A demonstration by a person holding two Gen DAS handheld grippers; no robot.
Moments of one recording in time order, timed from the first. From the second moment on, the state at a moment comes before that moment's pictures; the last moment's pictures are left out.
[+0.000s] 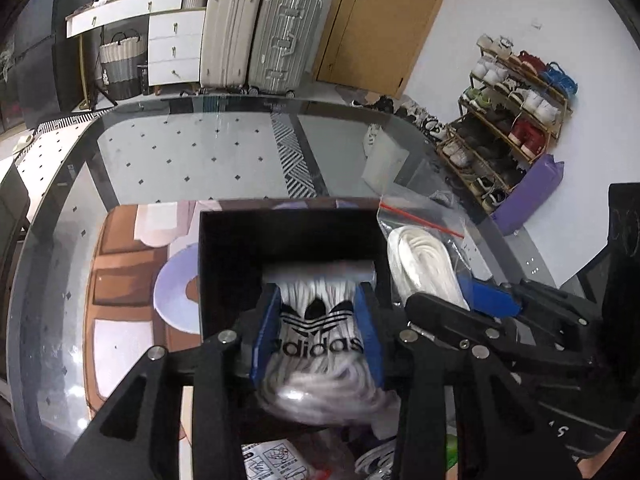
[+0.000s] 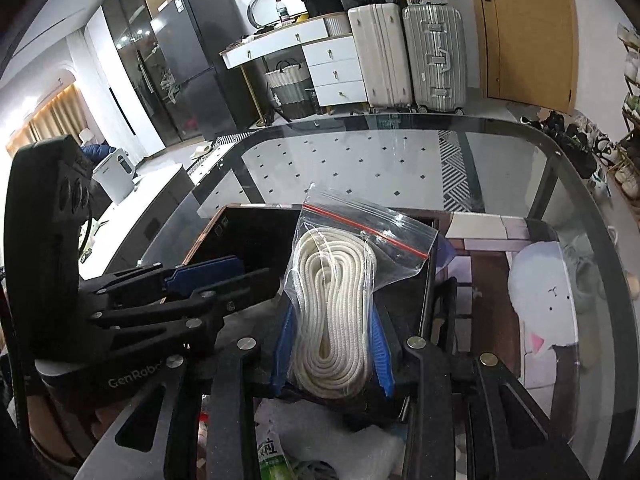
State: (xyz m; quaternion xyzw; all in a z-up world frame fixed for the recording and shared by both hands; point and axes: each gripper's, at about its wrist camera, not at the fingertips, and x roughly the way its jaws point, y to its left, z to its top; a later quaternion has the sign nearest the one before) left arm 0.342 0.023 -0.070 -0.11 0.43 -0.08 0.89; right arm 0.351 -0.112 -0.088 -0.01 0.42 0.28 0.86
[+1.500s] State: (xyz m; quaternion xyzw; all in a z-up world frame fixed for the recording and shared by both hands) left arm 0.238 0.043 -0.074 -0.07 0.46 -0.06 0.88; right arm 0.239 -0.150 -0.087 0.05 0.47 0.29 0.83
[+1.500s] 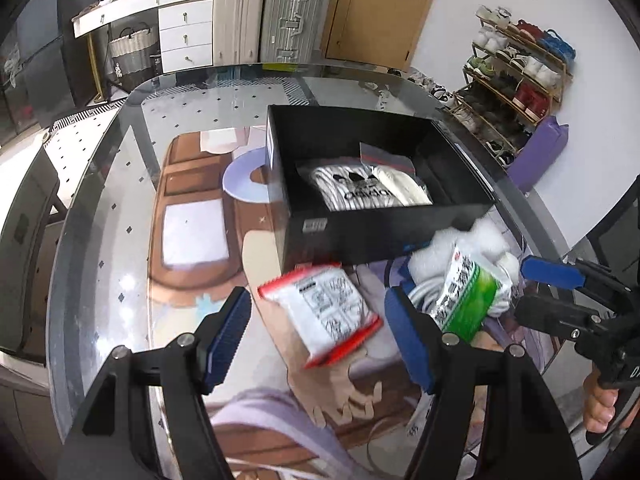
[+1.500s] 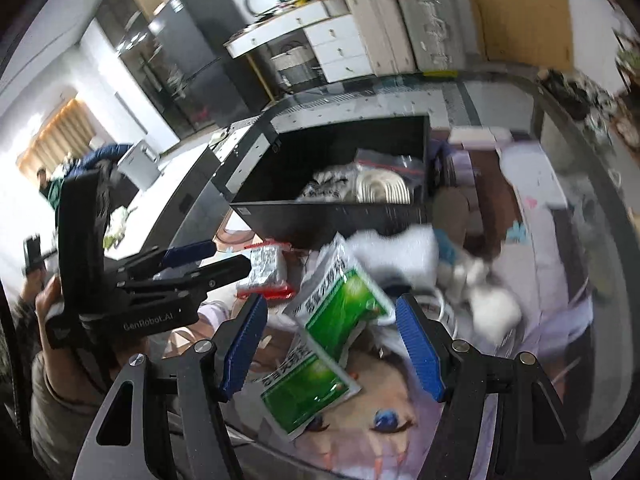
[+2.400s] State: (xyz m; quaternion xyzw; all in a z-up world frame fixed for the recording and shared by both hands) left arm 0.216 0.062 -0.083 -0.08 0.49 -0.04 0.87; right arm 0.245 -0.113 -0.118 0.04 0.49 0.20 0.85
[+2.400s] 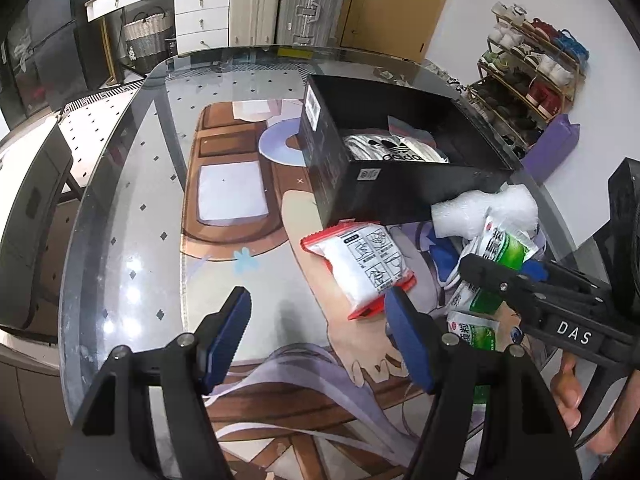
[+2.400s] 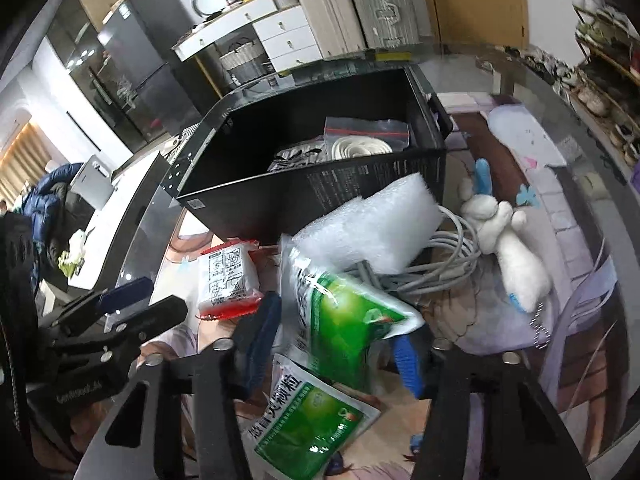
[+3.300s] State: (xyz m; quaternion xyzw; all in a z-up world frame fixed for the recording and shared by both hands) left arm 0.266 0.020 -0.109 -0.05 0.51 0.00 0.86; right arm 0.232 -0.141 -0.096 0.01 0.47 0.28 0.84
